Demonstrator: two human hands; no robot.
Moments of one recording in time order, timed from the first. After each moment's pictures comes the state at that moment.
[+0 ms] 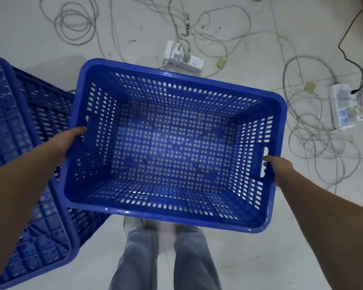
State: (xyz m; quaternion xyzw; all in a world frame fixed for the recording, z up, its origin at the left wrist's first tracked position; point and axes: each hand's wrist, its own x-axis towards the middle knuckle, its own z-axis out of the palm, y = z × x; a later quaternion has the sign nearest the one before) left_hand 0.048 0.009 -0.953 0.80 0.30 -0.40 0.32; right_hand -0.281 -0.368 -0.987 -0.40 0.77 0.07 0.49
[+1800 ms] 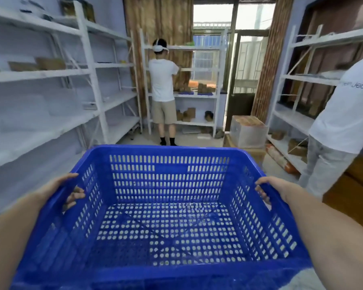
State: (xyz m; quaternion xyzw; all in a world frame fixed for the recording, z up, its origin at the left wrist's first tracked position) left_hand -0.035 0.276 -0.199 0.72 0.16 -0.23 0.64; right_hand -0.131 -0.305 -0.231 -0.67 0.35 0.13 0.64
